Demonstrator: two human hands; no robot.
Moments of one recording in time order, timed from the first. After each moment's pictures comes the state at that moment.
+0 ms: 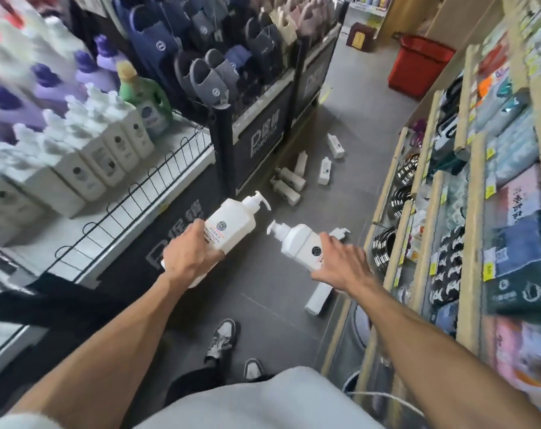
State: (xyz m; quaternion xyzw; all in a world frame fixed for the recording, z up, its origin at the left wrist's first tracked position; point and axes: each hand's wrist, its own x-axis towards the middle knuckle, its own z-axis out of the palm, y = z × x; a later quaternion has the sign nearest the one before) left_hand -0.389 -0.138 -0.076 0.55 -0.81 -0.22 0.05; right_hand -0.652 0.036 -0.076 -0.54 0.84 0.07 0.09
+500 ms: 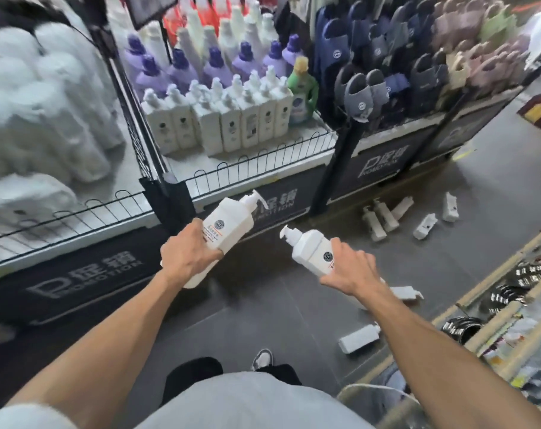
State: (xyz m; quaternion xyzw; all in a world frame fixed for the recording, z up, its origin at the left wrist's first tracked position) left_hand -0.199 -0.020 -0.070 0.76 -0.62 -0.18 0.11; right_hand -0.543 -0.006 -0.074 -0.72 0.68 0.10 0.08
